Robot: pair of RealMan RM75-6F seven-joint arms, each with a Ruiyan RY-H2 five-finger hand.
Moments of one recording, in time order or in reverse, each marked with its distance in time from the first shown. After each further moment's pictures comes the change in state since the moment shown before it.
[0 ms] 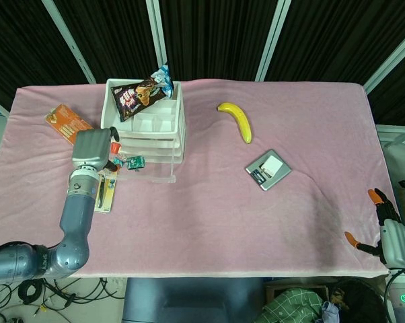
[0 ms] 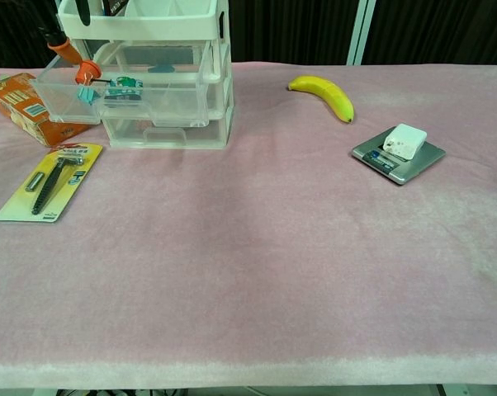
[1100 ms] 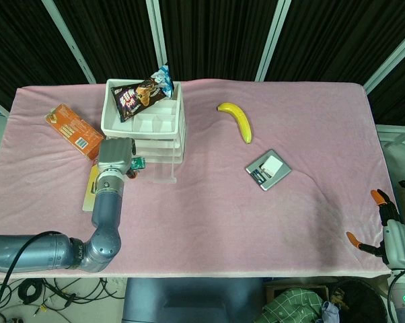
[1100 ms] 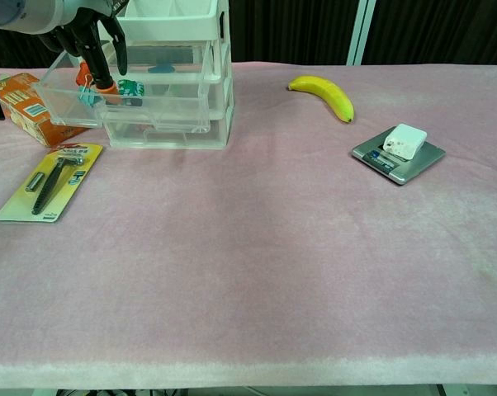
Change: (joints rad) left arm -0.121 -0.160 -0.034 0.139 -0.215 0.008 0.128; right arm -0.004 0.012 0.002 -0.008 0.013 -0.012 0.034
